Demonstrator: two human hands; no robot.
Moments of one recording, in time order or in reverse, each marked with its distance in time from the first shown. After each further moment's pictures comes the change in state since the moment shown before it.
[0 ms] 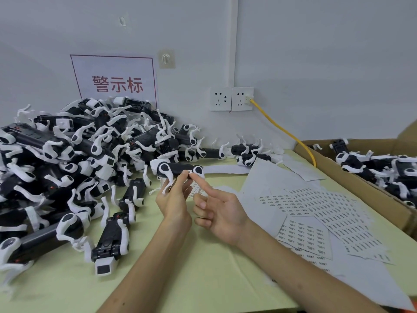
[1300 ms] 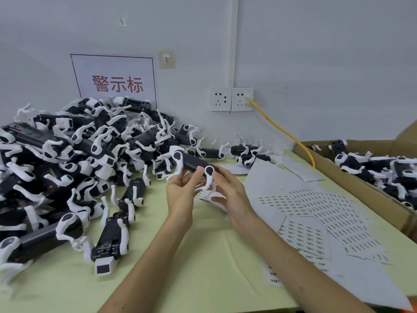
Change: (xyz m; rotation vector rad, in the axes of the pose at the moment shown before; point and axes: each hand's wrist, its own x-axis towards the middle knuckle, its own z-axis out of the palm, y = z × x) left_hand -0.022 0.013 0.008 0.255 -0.377 0.102; right_hand 0.003 -0.018 -0.001 -0.448 0.448 -0.336
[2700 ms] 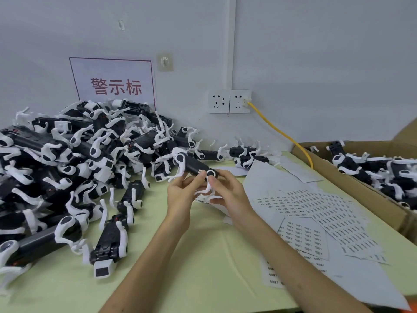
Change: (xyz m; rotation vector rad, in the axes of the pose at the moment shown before) left_hand 0.008 -0.006 -0.008 0.063 -0.101 -0.047; right_hand 0.005 0.000 -0.008 -0.048 0.033 -0.033
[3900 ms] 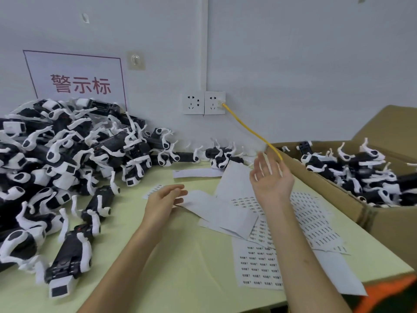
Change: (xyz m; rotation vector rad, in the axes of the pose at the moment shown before) left_hand 0.001 -0.011 0.000 0.310 -0.003 -0.170; right_hand 0.019 -0.043 -0.128 0.846 0.420 -0.081
